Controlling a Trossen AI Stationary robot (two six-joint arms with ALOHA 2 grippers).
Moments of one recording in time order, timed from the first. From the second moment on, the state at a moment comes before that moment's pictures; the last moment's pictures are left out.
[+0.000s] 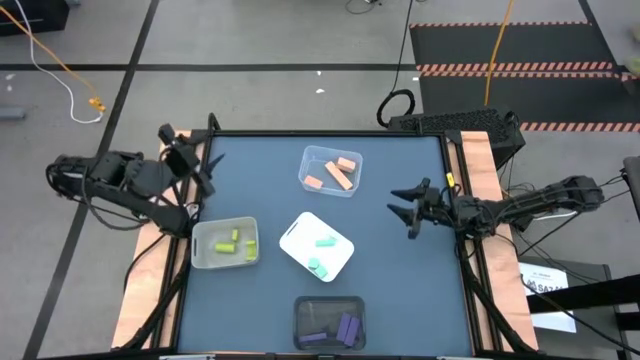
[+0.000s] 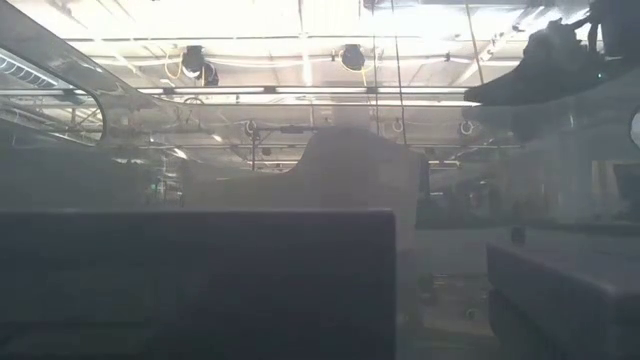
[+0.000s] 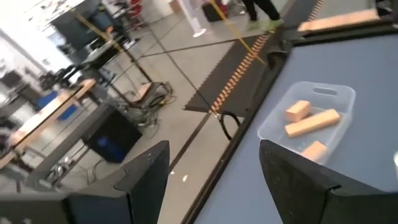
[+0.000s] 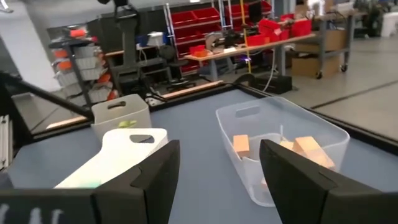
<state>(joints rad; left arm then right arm) -0.25 0.76 1.17 -0.97 -0.99 0.02 0.13 0.60 0.02 0.58 0.44 0.20</state>
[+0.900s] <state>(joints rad) -0.19 0.70 1.17 -1.01 -0.44 -0.28 0.06 0.60 0.02 0.46 0.44 -0.04</state>
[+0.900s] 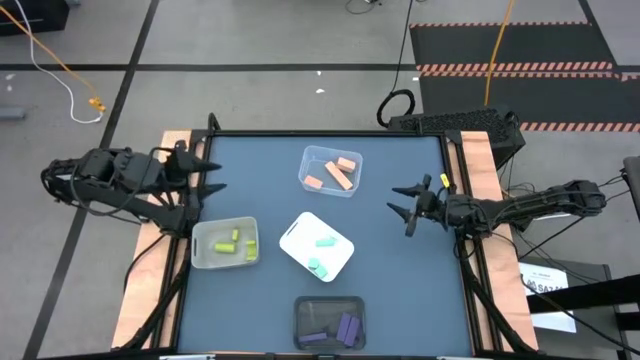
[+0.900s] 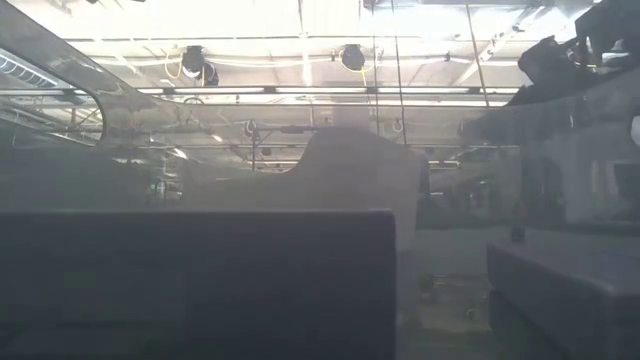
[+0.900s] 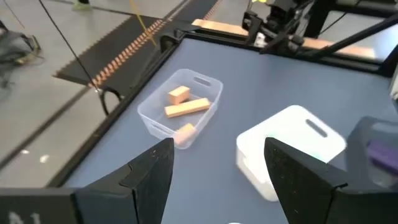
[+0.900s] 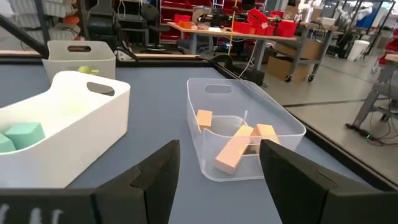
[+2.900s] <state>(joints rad) -0.26 0.69 0.09 0.36 -0.36 -0.26 0.06 0.58 0.02 0.47 0.44 -0.07</state>
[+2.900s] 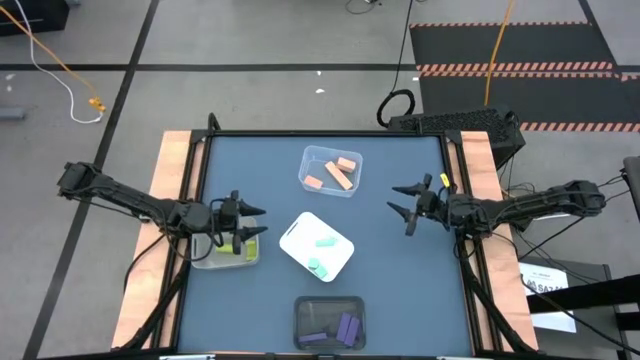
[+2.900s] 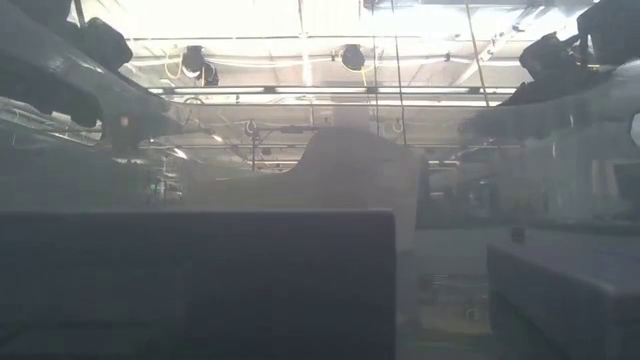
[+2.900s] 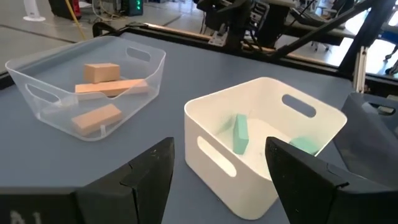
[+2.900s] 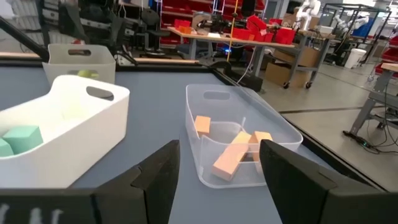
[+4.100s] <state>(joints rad) -0.28 0.72 0.02 0.61 -0.37 -0.10 0.06 0.32 0.02 0.47 0.44 -0.07</state>
